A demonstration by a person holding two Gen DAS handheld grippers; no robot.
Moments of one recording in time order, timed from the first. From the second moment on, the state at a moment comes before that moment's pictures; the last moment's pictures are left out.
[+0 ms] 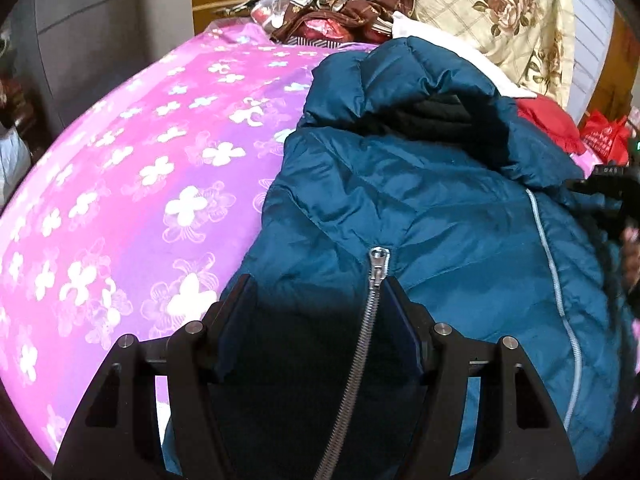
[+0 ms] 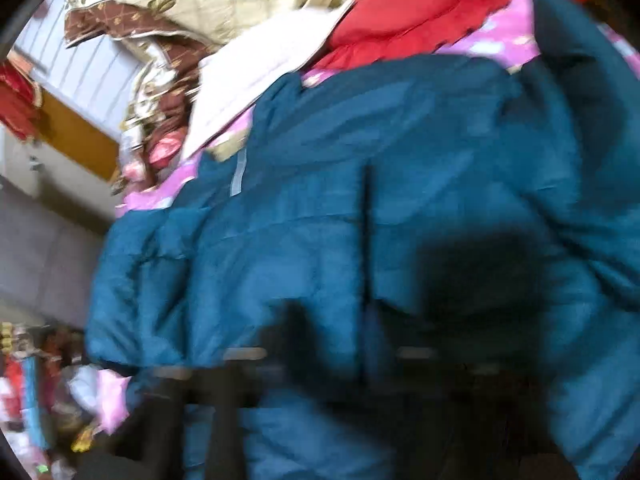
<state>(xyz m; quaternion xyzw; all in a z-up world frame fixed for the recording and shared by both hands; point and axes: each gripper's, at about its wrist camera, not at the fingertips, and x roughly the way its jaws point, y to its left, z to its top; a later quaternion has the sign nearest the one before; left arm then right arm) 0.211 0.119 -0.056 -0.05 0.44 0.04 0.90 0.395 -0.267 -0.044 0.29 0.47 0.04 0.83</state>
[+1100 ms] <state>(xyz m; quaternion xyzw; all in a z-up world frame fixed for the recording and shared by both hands) 0.212 0.119 -0.076 -0.06 0.43 0.03 0.90 0.193 -0.454 0.020 0.26 0.36 -0.18 0.88</state>
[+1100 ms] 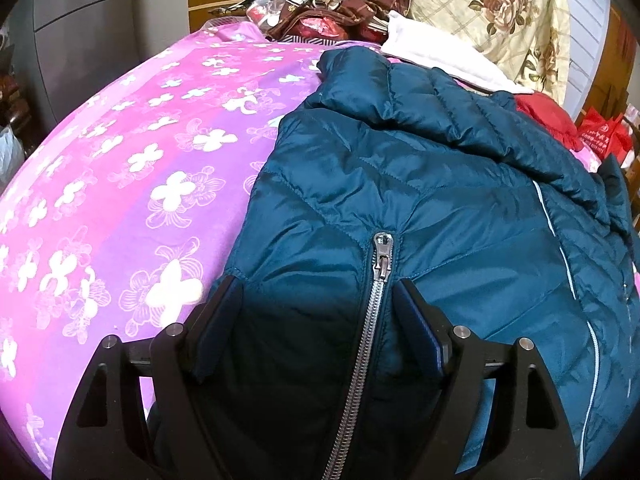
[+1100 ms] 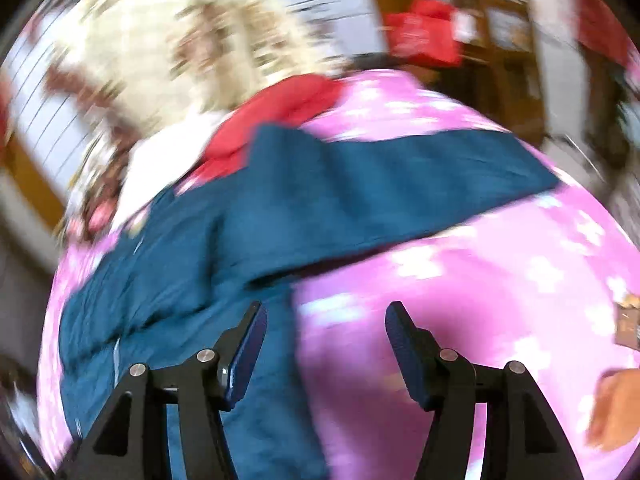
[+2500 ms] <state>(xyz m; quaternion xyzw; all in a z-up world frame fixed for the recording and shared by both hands) 0.220 0.128 -0.083 -0.07 0.46 0.06 0.89 0.262 -0.527 0.176 0.25 0.25 -0.18 0.92</state>
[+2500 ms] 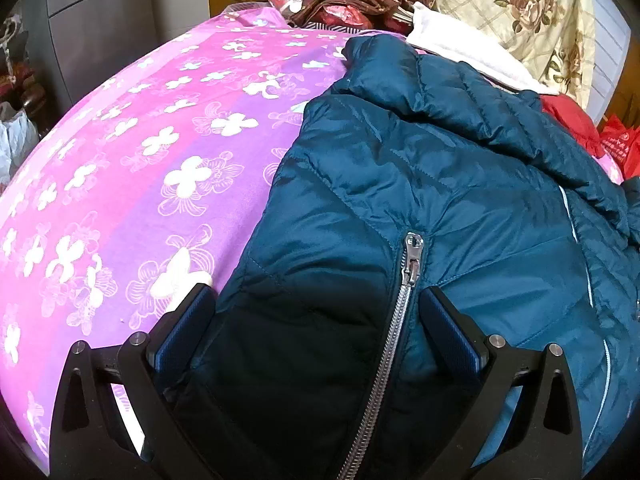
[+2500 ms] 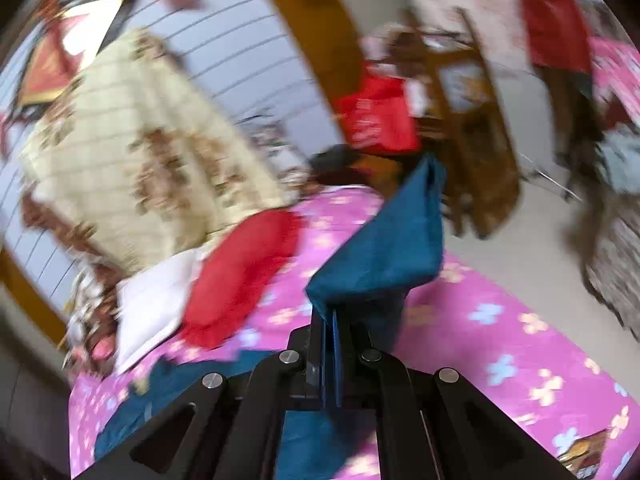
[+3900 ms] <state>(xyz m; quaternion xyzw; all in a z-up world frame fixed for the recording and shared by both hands) 0.182 0.157 -0.019 -0.14 0.33 -0.01 0.93 0.405 0.002 -0.007 -0.07 0.48 0.15 0.86</state>
